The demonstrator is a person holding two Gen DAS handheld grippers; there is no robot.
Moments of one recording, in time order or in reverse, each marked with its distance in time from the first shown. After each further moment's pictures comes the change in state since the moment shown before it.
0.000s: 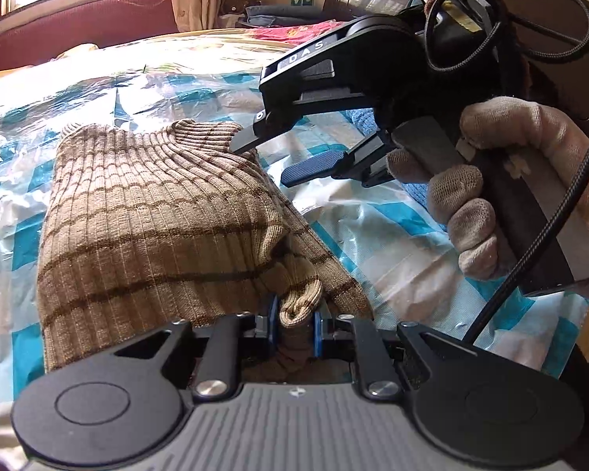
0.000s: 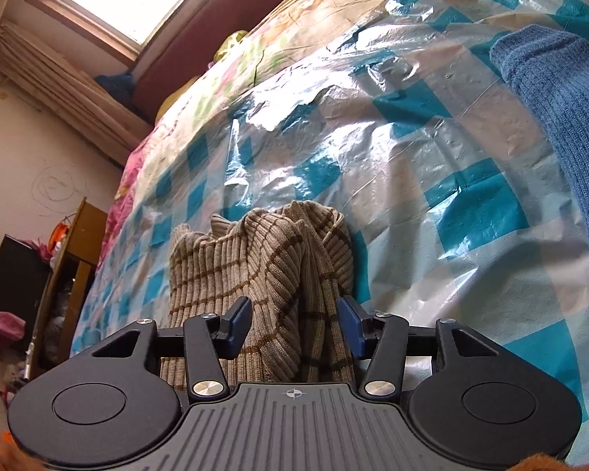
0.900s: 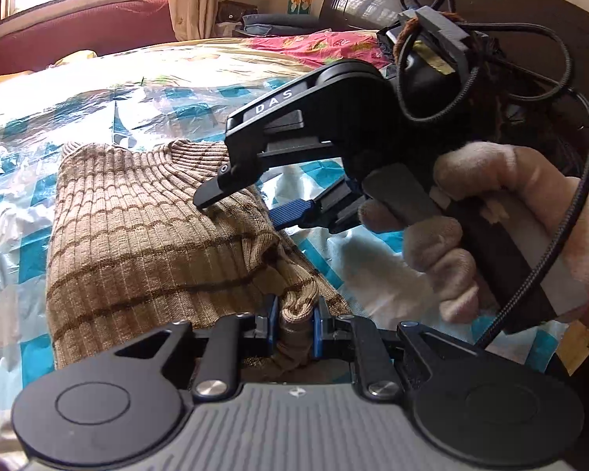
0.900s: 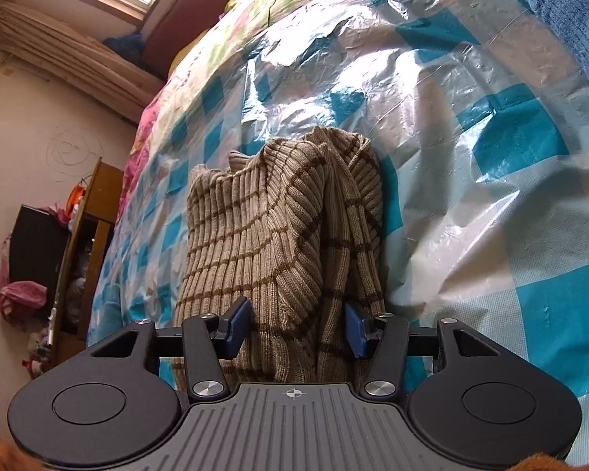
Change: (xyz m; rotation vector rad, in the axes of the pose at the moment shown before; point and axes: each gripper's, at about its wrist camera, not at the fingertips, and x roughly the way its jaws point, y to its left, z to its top) left arm -0.014 -0.006 0.010 0.003 -0.022 -0.012; right arm 0.013 0.003 -0.016 0.017 0.156 0.083
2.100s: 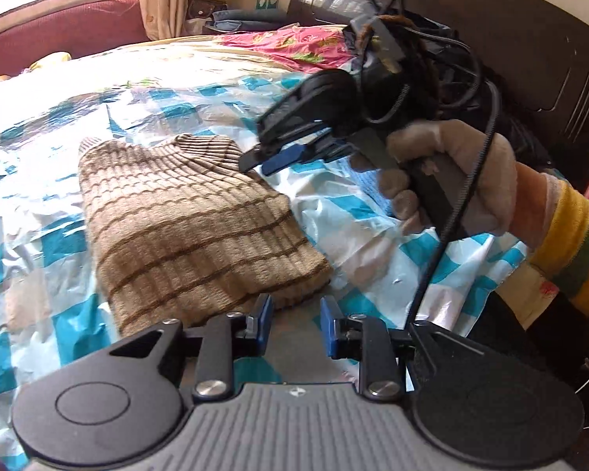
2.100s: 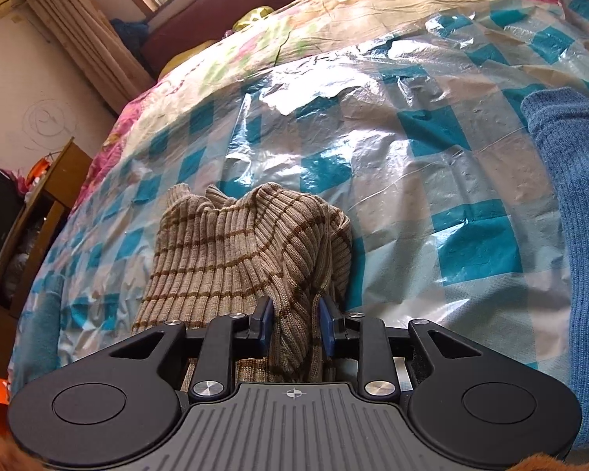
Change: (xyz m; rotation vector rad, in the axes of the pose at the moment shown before) left arm -0.071 0.023 -0.015 0.041 0.033 -0.076; right arm -0.021 0.027 0.009 -0.253 -0.122 -0.217
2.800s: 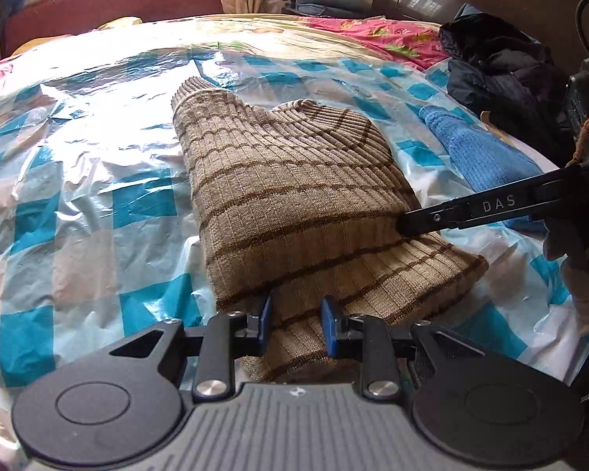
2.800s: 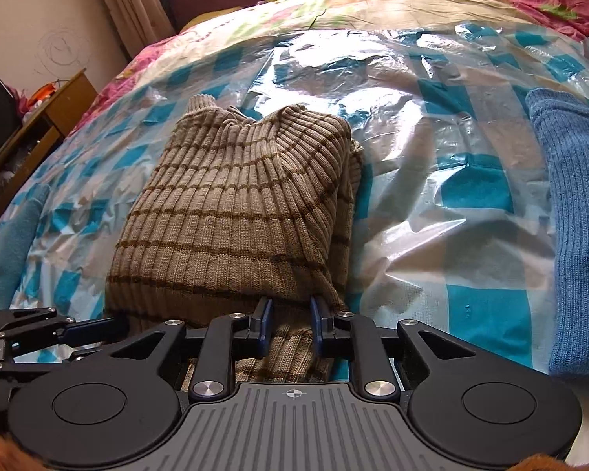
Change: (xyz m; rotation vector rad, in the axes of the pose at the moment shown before) left arm 0.041 0.073 -0.008 -0.133 0.030 0.149; right arm -0.007 0.018 -0.062 -0.208 0.049 -0.073
